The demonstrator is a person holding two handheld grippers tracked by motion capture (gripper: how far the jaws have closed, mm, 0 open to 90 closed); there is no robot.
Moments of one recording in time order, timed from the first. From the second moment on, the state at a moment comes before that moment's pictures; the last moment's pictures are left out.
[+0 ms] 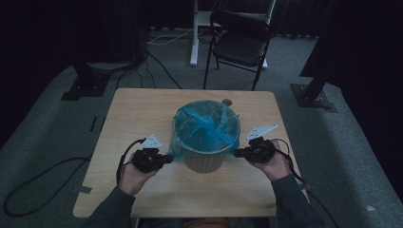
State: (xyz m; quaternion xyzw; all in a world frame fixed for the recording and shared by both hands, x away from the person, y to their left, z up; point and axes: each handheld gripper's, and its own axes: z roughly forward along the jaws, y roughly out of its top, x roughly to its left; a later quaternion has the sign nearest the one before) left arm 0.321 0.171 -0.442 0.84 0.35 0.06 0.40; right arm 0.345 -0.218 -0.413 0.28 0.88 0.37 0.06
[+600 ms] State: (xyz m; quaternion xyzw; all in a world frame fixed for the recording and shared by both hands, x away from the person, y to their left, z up) left arm 0.312 0.212 -0.408 0.79 0.36 0.08 0.50; right arm 0.343 -0.244 -0.398 0.29 0.86 0.40 0.07
